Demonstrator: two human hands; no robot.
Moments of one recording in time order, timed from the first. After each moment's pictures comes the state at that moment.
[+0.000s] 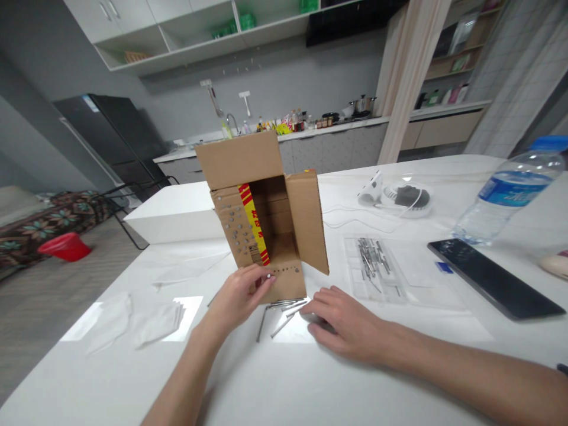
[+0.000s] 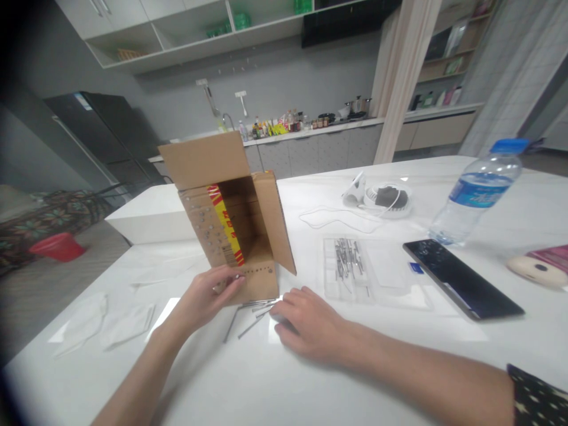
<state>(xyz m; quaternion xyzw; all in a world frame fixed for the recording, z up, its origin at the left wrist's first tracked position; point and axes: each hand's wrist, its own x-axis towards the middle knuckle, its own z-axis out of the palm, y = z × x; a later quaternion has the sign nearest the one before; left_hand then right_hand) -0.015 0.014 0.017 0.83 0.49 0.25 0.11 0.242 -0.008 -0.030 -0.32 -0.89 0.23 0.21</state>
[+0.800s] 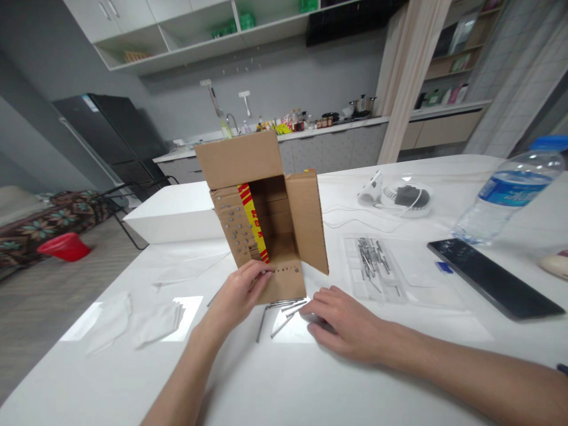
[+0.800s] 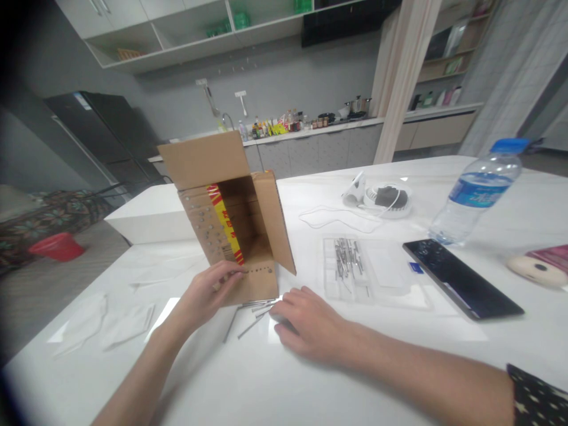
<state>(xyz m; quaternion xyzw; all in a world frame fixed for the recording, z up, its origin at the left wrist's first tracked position) -0.018 0.018 0.011 0.82 0.49 0.28 0.13 0.242 -0.010 -0.030 -0.32 -0.89 0.23 0.21</state>
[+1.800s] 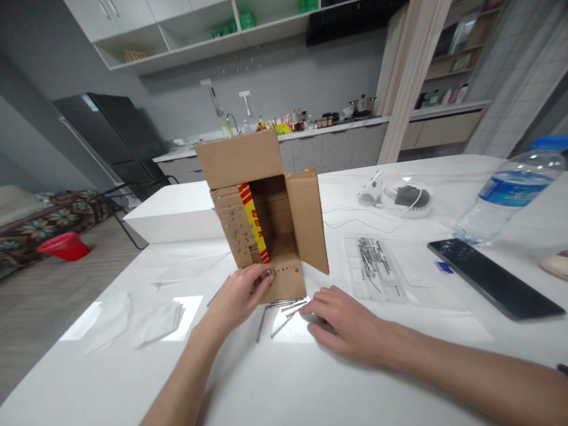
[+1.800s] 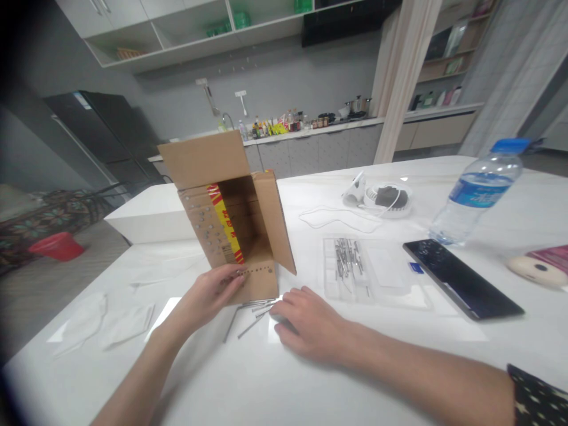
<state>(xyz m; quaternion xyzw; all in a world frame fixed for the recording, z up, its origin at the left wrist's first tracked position) -0.018 0.018 0.009 0.80 0.54 0.21 0.14 0.242 -0.009 -0.030 -0.32 -0.89 0.23 0.21</state>
